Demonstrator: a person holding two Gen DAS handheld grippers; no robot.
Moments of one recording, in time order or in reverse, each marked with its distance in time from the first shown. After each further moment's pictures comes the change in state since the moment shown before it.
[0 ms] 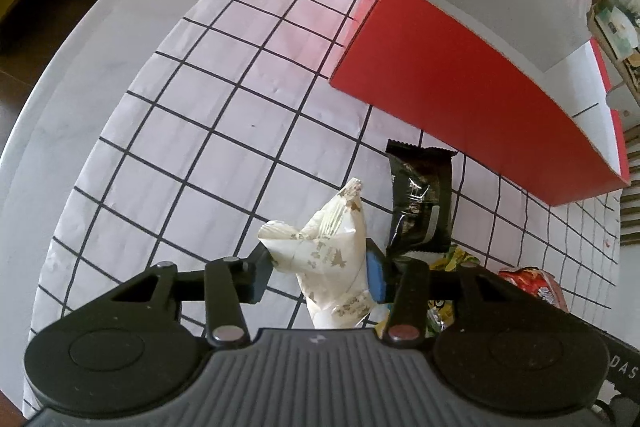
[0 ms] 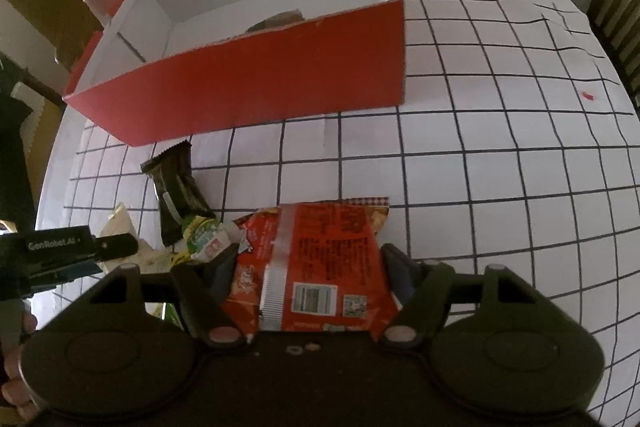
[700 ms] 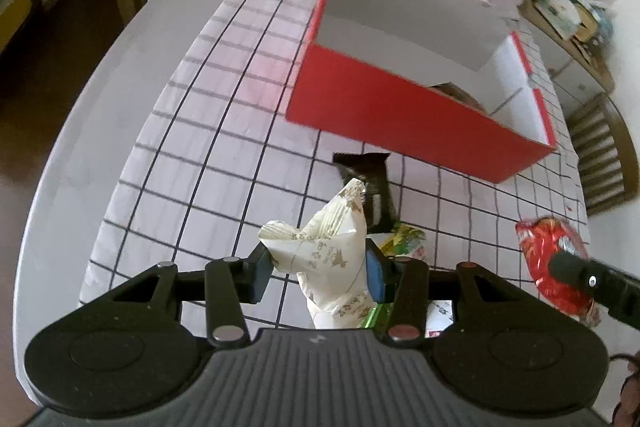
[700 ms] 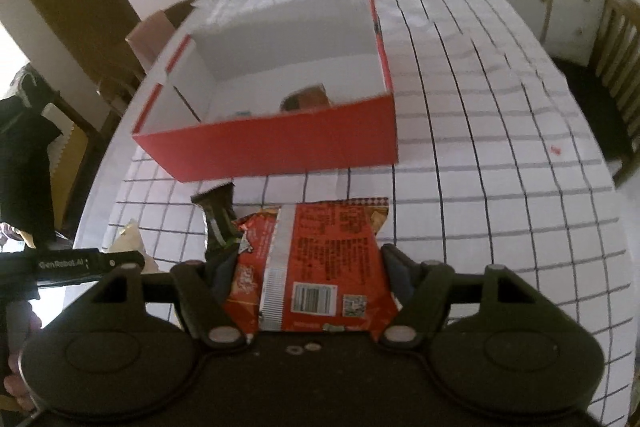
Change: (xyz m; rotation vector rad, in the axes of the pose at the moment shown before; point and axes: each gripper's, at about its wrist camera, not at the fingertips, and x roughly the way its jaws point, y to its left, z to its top) left arm -0.072 -0.017 -0.020 0.178 -0.111 -0.050; right arm -0.079 0.007 -0.014 -0.091 -0.192 0.053
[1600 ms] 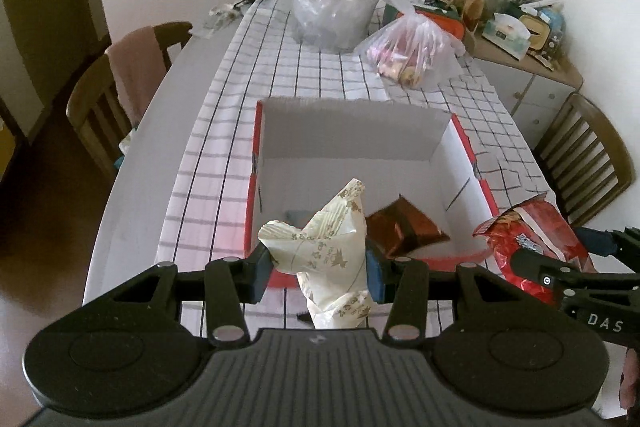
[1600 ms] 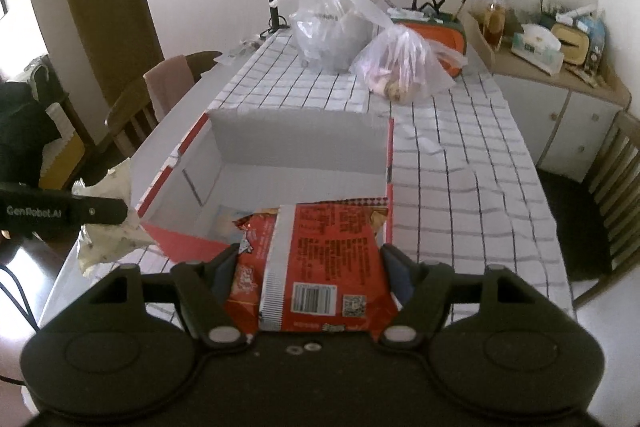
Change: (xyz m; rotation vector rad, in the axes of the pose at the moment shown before) left arm -0.042 -0.066 0.089 0.244 -0.208 0.038; right arm -0.011 0.016 0.072 -0.189 -0.174 -0.059
